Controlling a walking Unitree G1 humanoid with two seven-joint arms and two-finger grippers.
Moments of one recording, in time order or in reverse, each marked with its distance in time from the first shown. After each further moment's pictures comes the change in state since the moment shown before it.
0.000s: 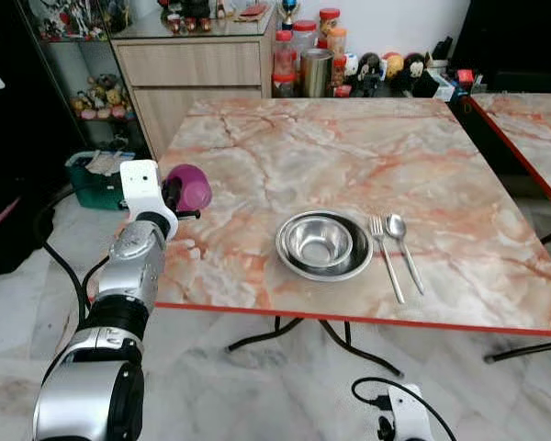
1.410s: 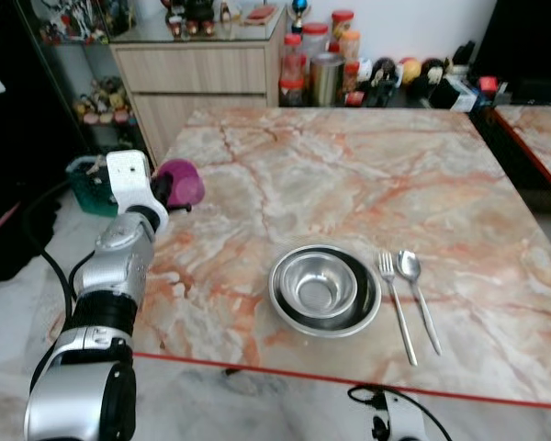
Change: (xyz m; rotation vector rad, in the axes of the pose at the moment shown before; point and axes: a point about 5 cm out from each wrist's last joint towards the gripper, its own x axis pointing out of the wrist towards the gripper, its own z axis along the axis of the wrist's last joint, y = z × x) left arm -0.002 -0.014 -0.011 -0.067 0.256 -0.141; right arm 0.000 0.000 -0.001 0.063 0.016 -0.012
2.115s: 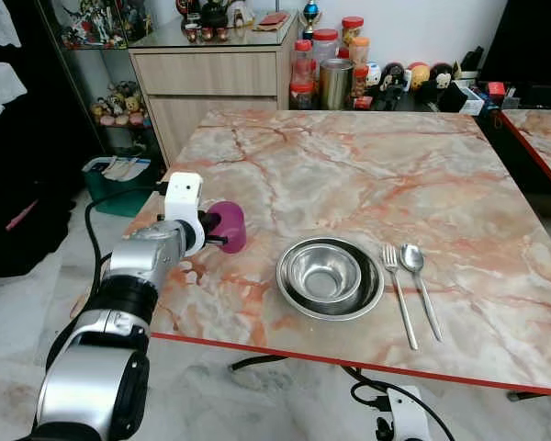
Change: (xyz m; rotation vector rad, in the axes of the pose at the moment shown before) left arm 0.010 -0.022 -0.009 0.089 0.235 -0.080; right arm 0.000 0.005 -0.001 0.005 0.005 0.013
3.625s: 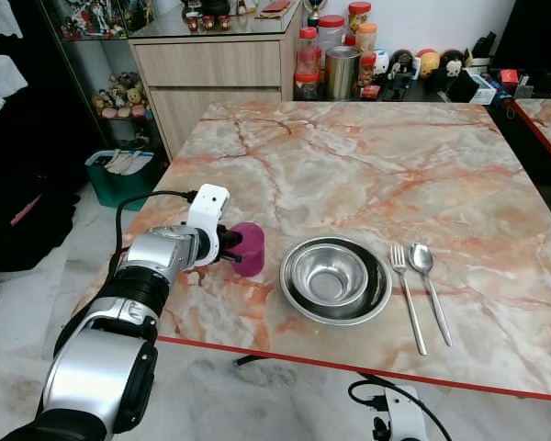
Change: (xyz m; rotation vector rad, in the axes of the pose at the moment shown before) left arm 0.007 -0.020 -0.015 0.106 0.154 -0.197; right arm 0.000 0.004 0.000 0.005 0.002 0.007
